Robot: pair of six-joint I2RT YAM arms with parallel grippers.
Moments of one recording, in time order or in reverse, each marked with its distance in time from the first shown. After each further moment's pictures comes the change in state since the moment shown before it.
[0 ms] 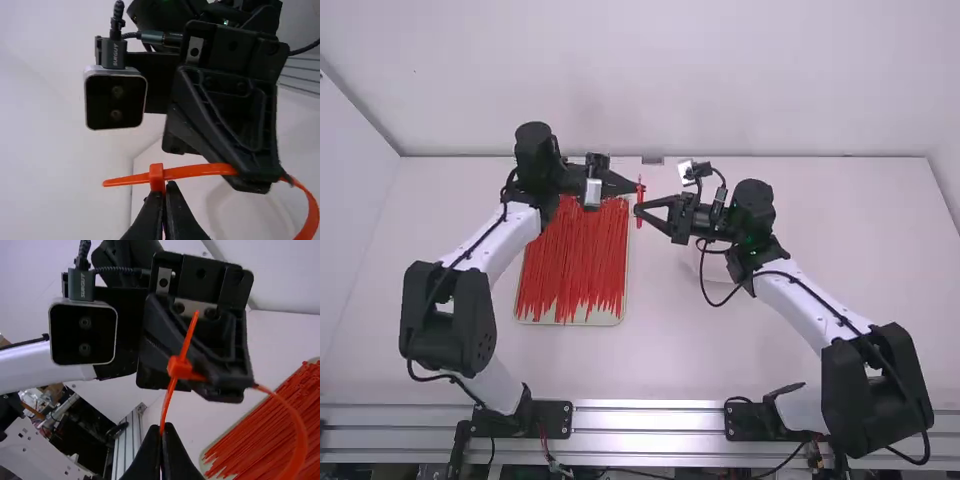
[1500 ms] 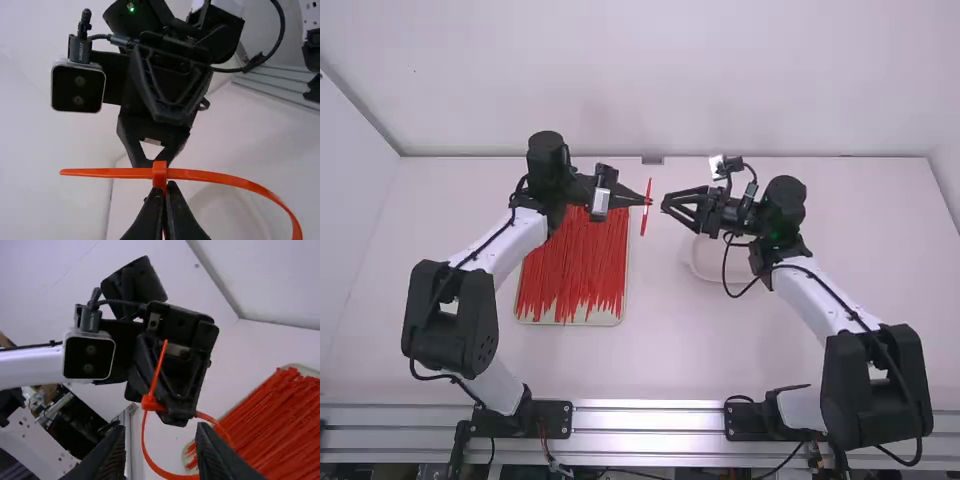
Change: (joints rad) left arm -0.040 0.000 -0.047 -0.039 0.002 0.018; right arm -0.159 0.006 -0.017 0.100 -0.166 0.008
